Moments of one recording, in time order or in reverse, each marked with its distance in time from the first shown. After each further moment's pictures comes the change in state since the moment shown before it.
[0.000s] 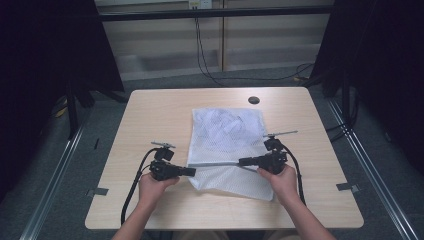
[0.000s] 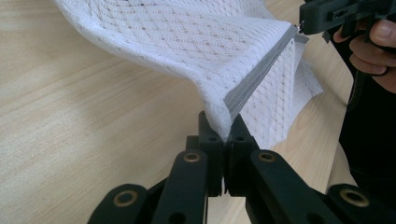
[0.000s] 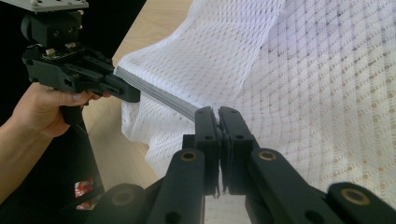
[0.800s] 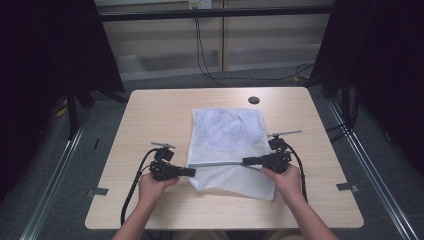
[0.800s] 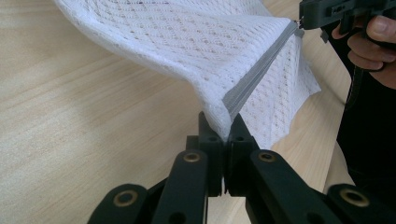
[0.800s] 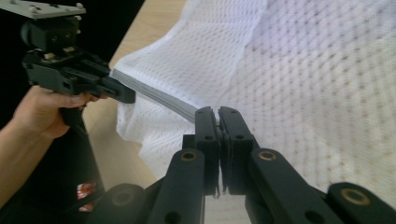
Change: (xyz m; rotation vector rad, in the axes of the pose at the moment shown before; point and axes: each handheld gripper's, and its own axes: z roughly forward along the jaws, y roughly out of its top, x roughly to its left) left arm 0.001 -0.001 -0.001 0.006 0.007 0.002; right arm -0.008 -0.001 -0.009 -0.005 0.000 0.019
